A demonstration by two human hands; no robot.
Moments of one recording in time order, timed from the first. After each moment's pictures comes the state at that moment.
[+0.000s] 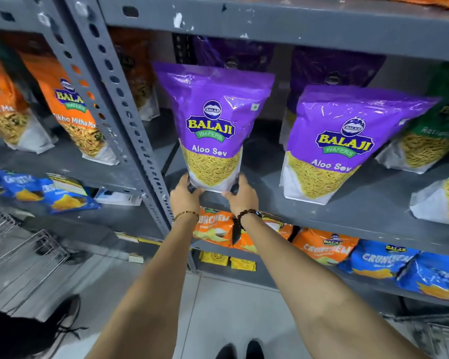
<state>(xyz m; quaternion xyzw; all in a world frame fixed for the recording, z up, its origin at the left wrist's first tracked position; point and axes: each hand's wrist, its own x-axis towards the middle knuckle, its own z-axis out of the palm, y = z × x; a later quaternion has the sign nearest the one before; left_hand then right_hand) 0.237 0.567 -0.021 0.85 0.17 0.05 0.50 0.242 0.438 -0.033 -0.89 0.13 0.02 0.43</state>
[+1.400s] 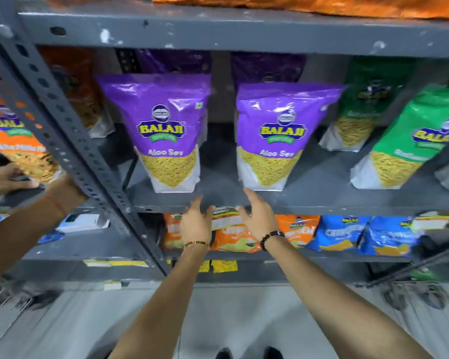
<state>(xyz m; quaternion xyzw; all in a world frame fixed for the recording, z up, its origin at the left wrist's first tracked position) 0.173 0.480 -0.029 0.91 0.05 0.01 0.41 0.146 0.333 -0.019 -0.92 0.12 -0.05 0.36</state>
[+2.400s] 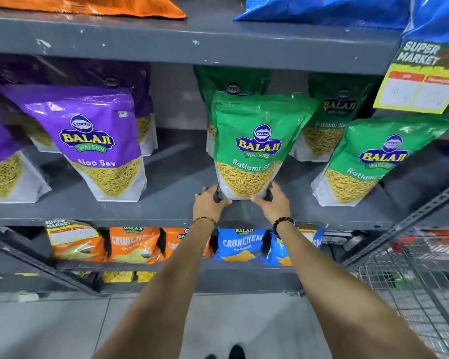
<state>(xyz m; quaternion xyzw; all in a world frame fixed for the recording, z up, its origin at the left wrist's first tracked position) 0.145 0.081 -0.009 0.90 -0.04 -0.11 0.41 0.105 -0.080 -0.018 -0.81 0.26 -0.06 0.52</state>
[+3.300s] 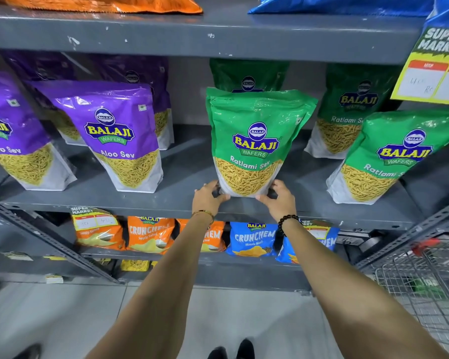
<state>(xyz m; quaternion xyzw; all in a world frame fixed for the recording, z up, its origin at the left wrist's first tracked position) 0.151 0.111 -0.019 0.89 -0.01 -0.11 0.45 0.102 -0.064 -0.020 -0.83 0.23 -0.06 0.51</state>
